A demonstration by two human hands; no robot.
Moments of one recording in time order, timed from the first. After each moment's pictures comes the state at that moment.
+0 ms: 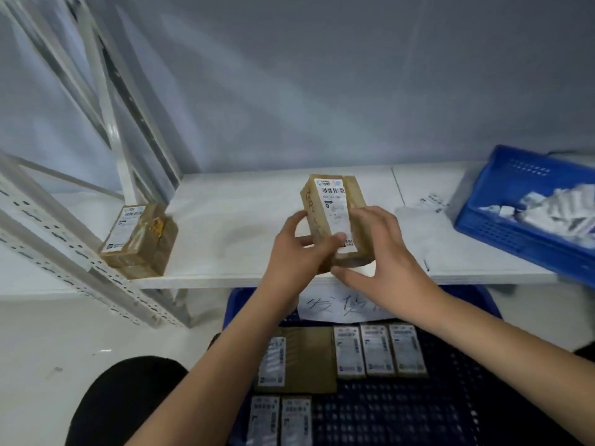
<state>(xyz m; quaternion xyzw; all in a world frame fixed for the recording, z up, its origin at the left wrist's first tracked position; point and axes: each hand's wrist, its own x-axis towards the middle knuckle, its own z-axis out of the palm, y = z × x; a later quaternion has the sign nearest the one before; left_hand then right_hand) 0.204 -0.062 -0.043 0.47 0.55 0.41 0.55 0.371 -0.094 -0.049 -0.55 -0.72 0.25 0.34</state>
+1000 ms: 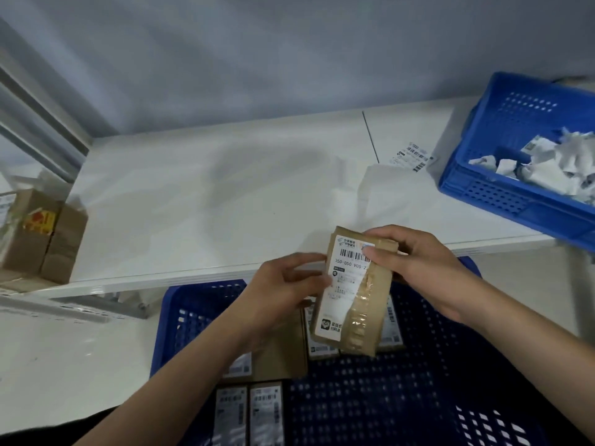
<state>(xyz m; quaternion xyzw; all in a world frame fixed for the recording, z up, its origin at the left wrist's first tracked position) 0.249 -0.038 -0.119 0.46 0.52 0.19 0.69 0.478 -0.052 -0.121 -0.61 -0.41 0.58 0.35</state>
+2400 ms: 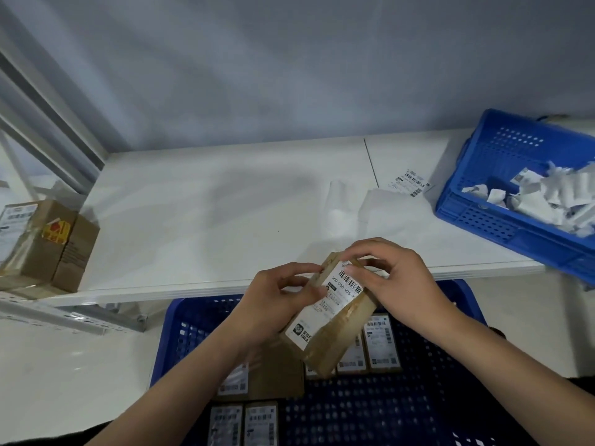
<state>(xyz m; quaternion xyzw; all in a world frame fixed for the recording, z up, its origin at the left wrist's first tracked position) 0.241 -0.036 -0.107 0.50 0.54 0.23 0.63 0.456 -0.047 -0.126 -0.57 -0.60 0.40 0.39</state>
